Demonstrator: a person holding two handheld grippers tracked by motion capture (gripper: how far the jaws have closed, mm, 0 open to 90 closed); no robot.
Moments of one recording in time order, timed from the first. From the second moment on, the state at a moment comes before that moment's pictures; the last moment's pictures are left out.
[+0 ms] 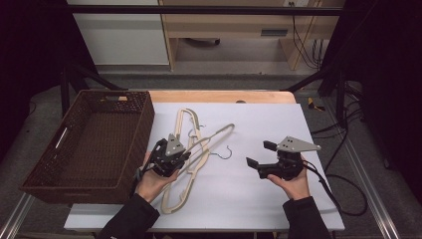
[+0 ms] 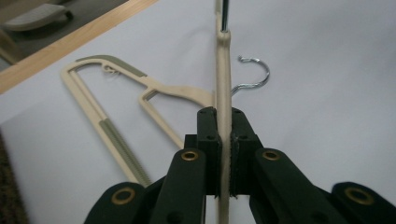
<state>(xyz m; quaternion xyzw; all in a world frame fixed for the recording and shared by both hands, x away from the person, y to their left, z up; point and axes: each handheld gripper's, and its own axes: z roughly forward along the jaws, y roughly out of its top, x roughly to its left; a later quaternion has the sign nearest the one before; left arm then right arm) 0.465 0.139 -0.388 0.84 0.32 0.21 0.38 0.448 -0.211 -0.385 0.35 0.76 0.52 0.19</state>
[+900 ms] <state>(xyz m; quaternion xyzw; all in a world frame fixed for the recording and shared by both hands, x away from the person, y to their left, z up) 0.446 0.203 -0.294 0.80 0.30 0.19 0.48 0.422 -0.241 -0.398 0.38 0.74 0.52 0.21</state>
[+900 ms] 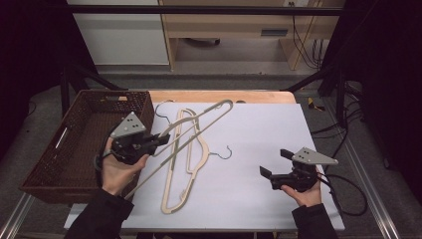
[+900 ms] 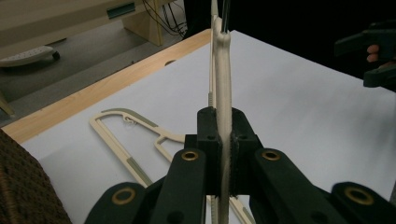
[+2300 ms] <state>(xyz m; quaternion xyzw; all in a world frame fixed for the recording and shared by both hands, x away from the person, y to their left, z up) 0.500 0.384 -0.281 0.78 0.37 0.24 0.45 0.424 -0.240 -0.403 0.39 0.74 0.50 0.21</state>
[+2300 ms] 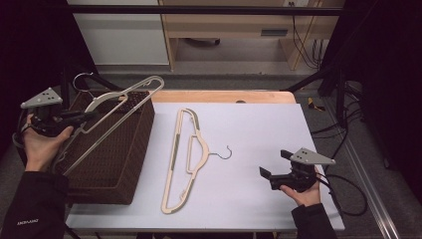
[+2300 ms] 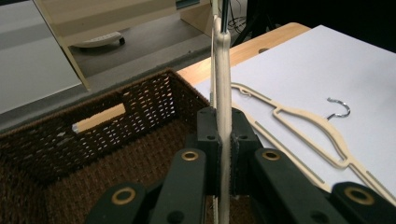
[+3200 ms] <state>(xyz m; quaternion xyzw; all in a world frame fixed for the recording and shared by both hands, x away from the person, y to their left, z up) 0.504 0.420 -0.330 0.78 0.43 0.23 0.39 0.425 -0.240 -0.405 0.39 0.75 0.50 0.21</state>
